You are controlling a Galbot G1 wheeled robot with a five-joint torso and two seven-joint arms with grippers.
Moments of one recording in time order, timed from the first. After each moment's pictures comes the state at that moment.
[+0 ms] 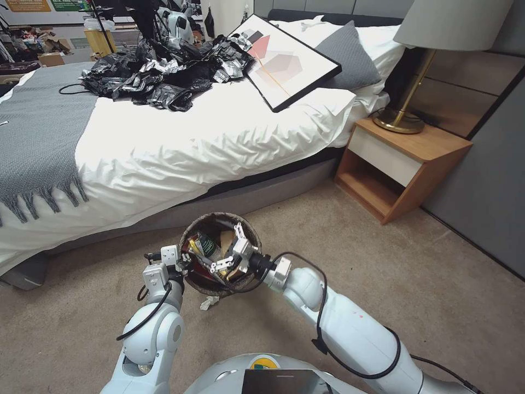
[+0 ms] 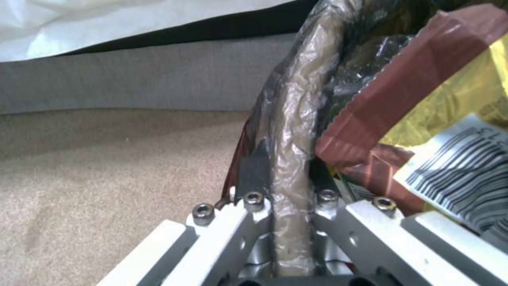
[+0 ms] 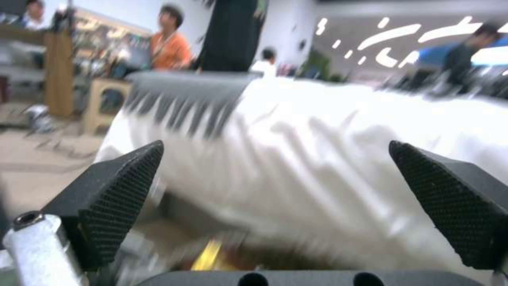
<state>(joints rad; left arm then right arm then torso) 1.56 -1.49 -0.51 -2.25 -0.29 0.61 -0.33 -0.94 1.15 -0.23 1.79 0.29 0.24 -0.32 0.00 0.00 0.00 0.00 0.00</state>
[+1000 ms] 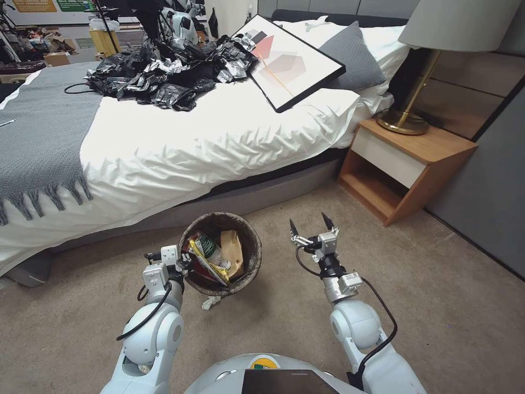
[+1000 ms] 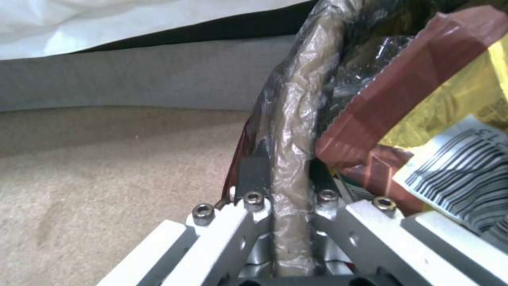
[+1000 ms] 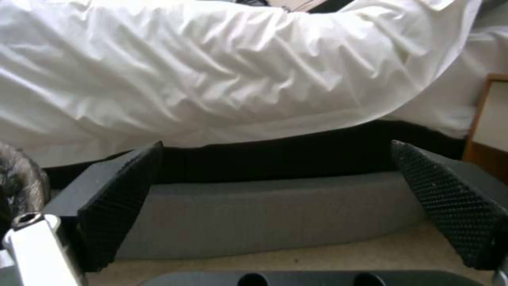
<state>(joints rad) 1.56 -1.49 -0.51 -2.25 -0.29 0.61 -0.33 -1.44 1.36 0.37 1.95 0.10 0.19 0.00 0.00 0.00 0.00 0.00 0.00</state>
